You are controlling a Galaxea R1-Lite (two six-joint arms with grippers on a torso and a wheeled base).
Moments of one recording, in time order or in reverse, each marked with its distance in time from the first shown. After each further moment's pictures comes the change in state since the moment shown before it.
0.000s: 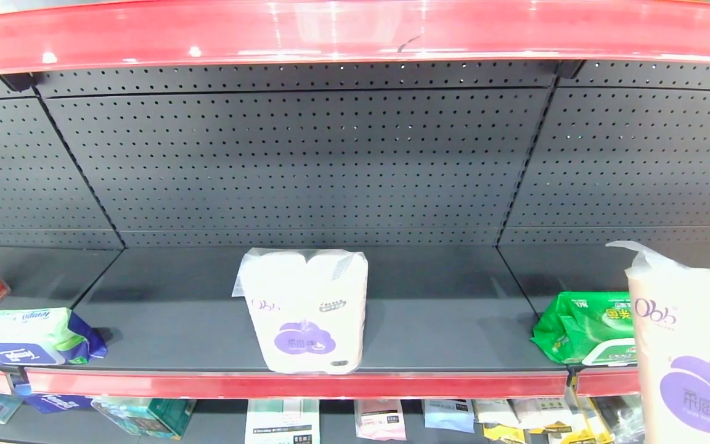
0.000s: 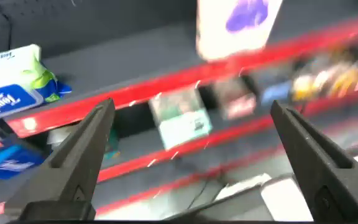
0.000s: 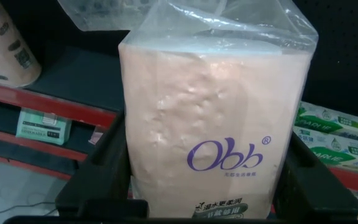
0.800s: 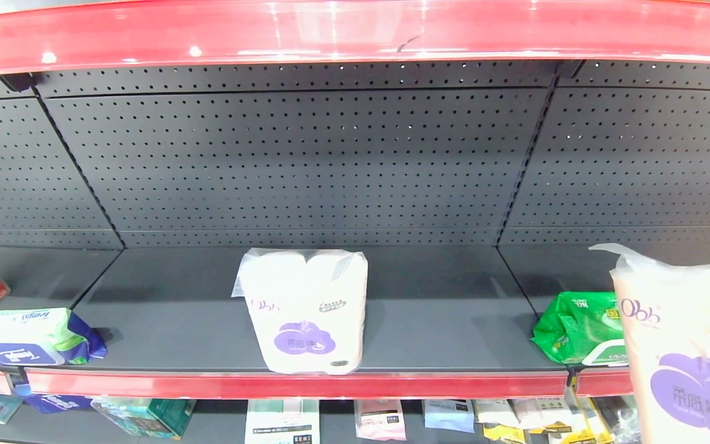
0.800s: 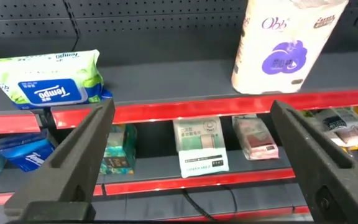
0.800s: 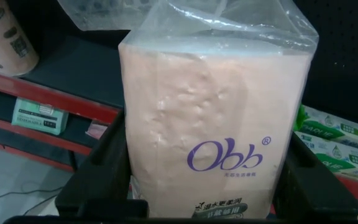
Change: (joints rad) left arm 0.040 -0.118 0.053 -0.024 0.065 -0.019; right arm 0.000 0.058 -0.017 -0.007 0.021 -0.038
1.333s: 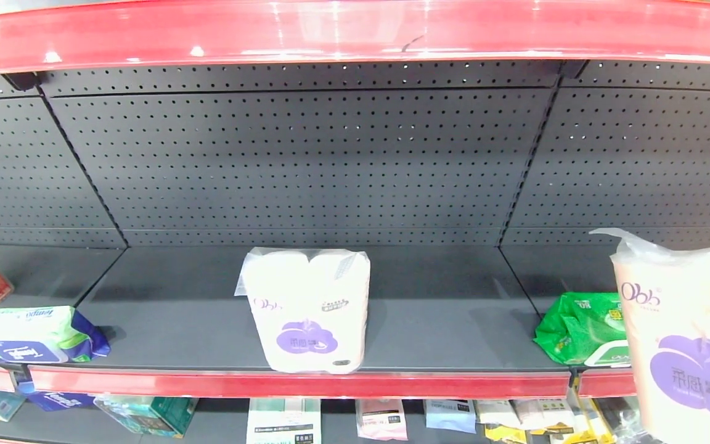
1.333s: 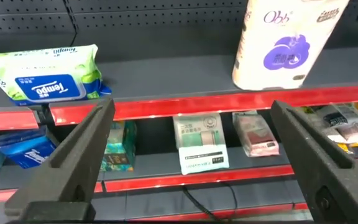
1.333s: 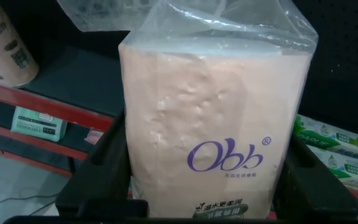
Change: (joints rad) left arm 0.000 -0.004 0.015 -0.001 0.000 0.001; right arm -0.002 0.038 -0.040 -0.013 0.000 0.001
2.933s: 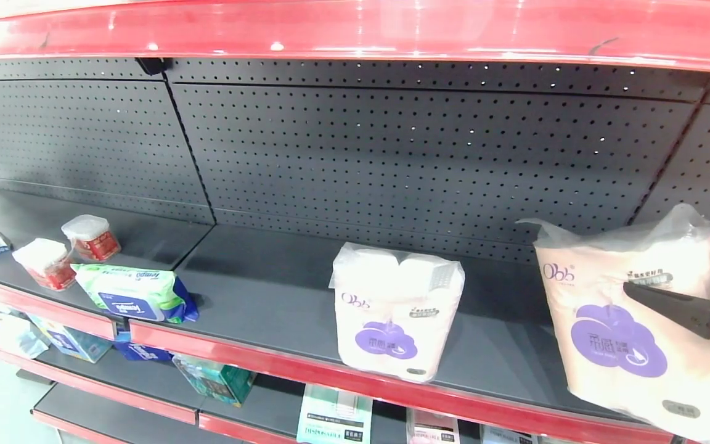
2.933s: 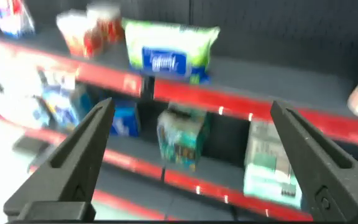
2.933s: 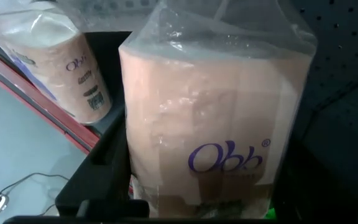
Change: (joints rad) left arm 0.193 -0.038 0.353 -0.481 0.035 -0.006; right arm 0.001 0.272 0.040 -0.269 0.161 0.006
